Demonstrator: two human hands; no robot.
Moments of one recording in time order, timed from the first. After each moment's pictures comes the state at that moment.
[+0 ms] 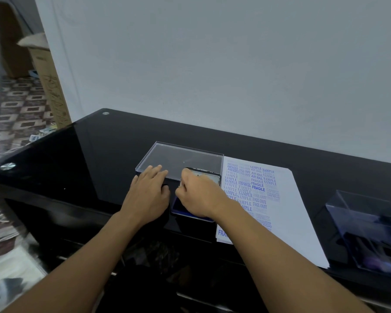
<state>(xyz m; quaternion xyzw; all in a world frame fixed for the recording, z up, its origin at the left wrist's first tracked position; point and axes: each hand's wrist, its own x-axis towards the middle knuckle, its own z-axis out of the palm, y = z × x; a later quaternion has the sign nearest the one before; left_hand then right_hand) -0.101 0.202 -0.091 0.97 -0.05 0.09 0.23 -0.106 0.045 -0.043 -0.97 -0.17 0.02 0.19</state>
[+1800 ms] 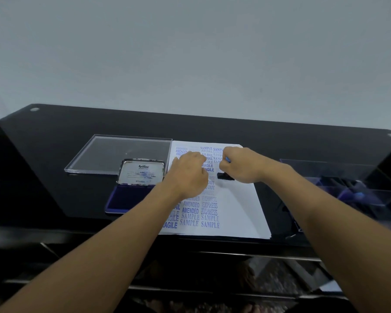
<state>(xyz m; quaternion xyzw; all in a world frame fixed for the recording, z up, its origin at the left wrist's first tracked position) -0.068 0.000 -0.066 0.95 -0.22 0.00 0.22 -0.092 -0.161 -0.011 -0.98 -0.02 0.09 0.15</state>
